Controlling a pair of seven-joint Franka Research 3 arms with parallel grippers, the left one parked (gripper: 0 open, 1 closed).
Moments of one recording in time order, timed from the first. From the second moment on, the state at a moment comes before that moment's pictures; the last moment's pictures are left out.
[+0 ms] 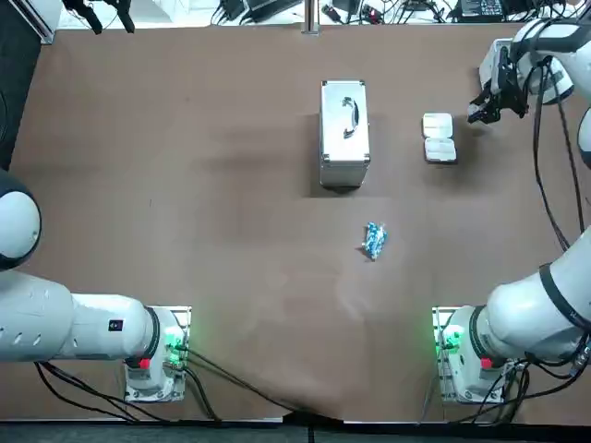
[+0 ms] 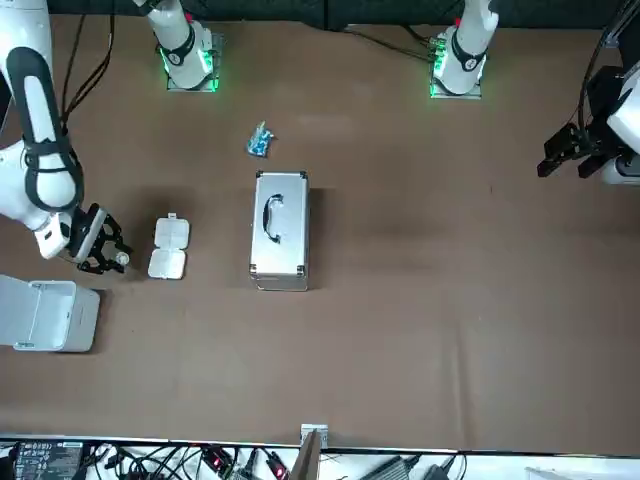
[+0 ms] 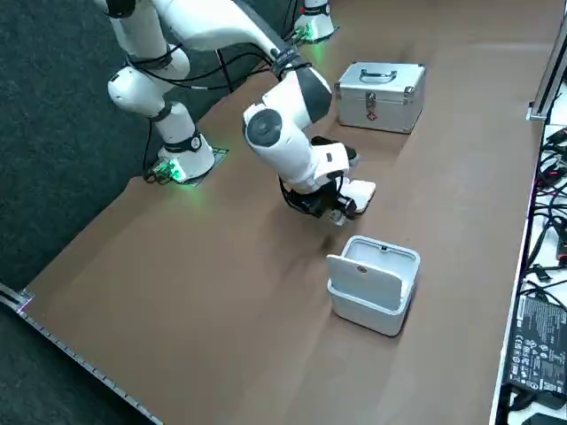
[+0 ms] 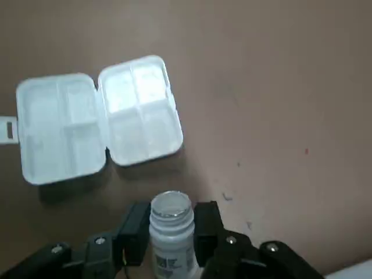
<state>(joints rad) -0.17 0.42 -0.10 -2.03 0.66 2.40 -2.06</state>
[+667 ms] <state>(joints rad) -0.10 0.40 -0.10 -2.03 0.38 2.47 -1.75</state>
